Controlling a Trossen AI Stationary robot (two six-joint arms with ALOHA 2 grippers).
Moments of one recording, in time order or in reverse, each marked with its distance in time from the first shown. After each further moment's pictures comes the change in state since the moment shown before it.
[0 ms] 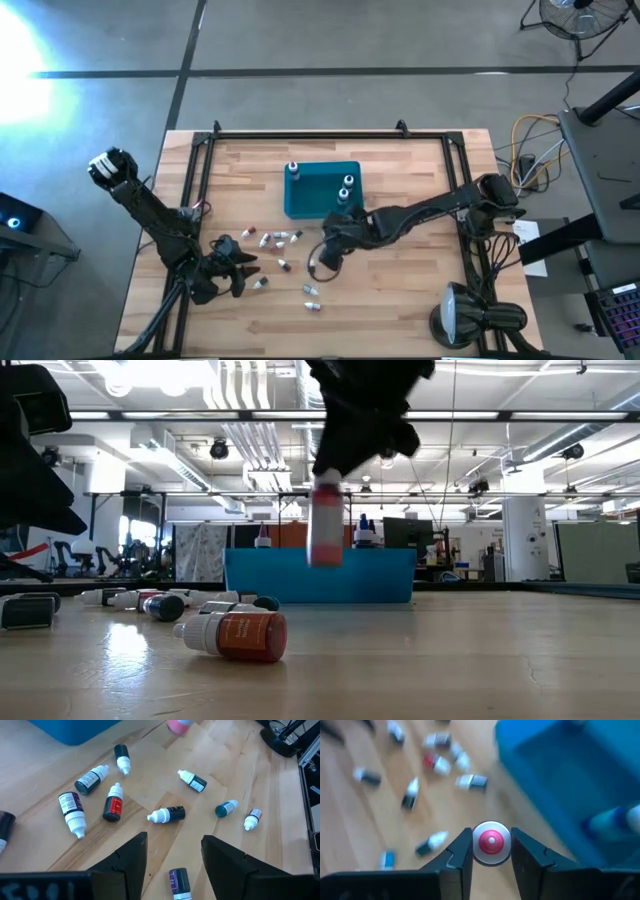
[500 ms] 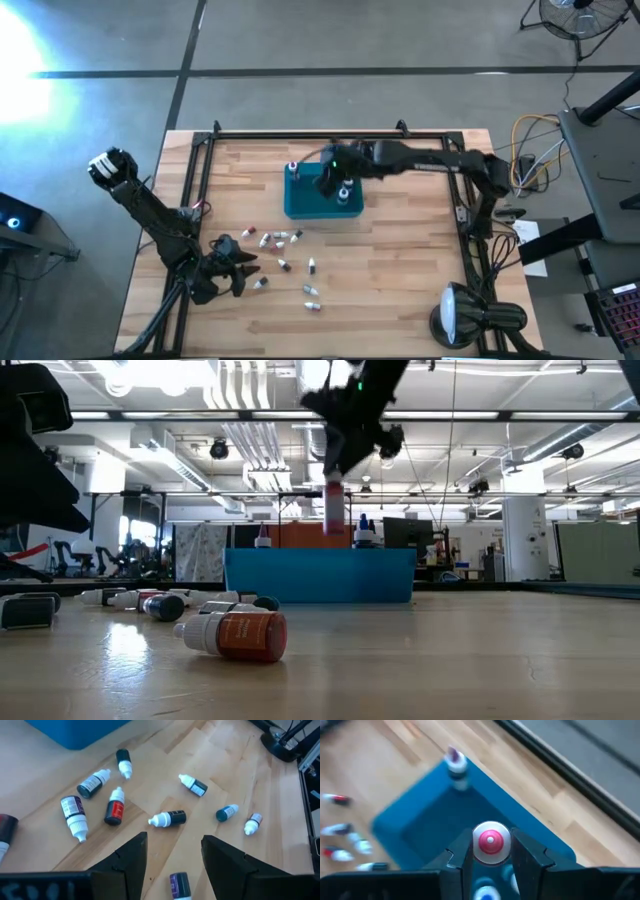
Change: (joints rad) left arm 0.001 0.000 0.000 0.000 -0.023 -0.006; right arm -0.377 0.007 0.240 -0.201 -0.035 -0.180
